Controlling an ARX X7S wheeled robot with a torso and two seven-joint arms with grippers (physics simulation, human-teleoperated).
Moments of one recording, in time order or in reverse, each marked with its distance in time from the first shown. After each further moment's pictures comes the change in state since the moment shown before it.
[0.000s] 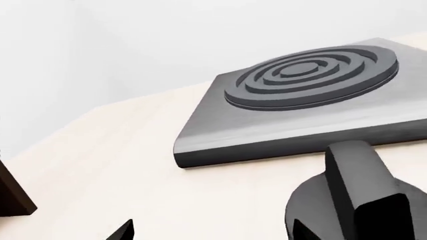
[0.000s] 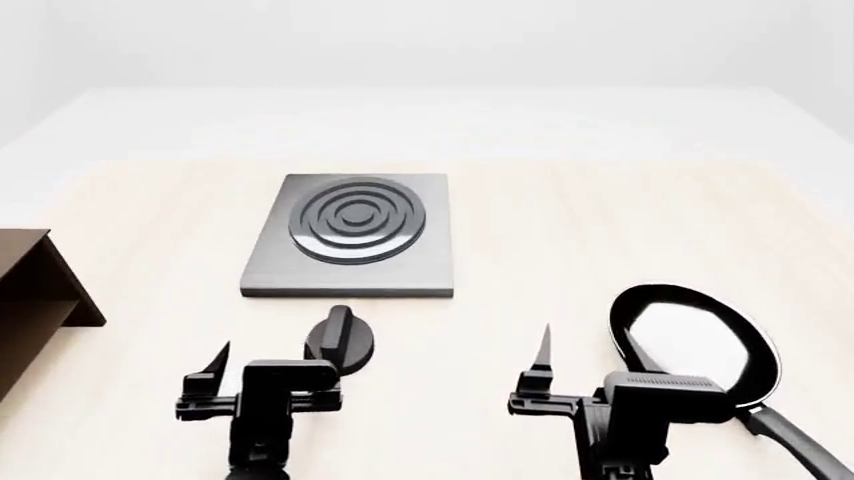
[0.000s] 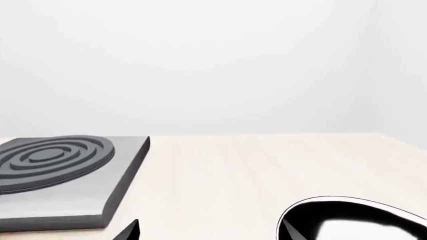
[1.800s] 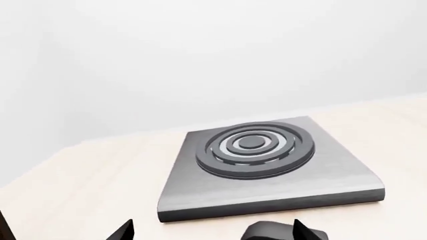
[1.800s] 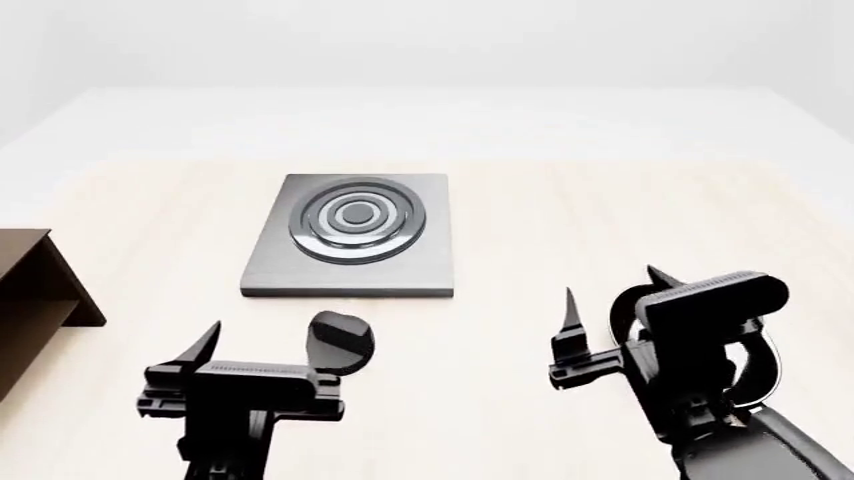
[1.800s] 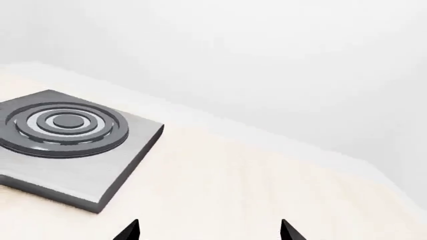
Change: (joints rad) left arm 0.235 -0.122 0.009 0.794 -0.158 -0.383 0.075; right arm 0.189 0.349 0.008 -0.467 0.205 0.711 -0.073
